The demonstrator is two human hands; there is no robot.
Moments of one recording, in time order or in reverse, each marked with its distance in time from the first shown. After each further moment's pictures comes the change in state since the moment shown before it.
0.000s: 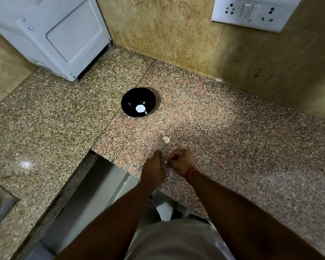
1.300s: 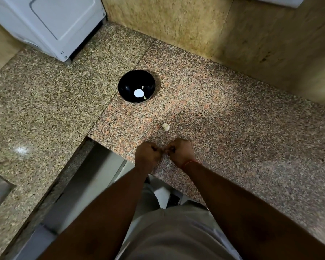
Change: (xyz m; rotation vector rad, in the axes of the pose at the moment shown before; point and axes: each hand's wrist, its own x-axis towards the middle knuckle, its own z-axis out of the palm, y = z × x) left_hand 0.016 -0.018 -0.004 -0.086 0.056 -0.188; right_hand 0.003 0.005 0.008 -0.349 -0.018 -0.136
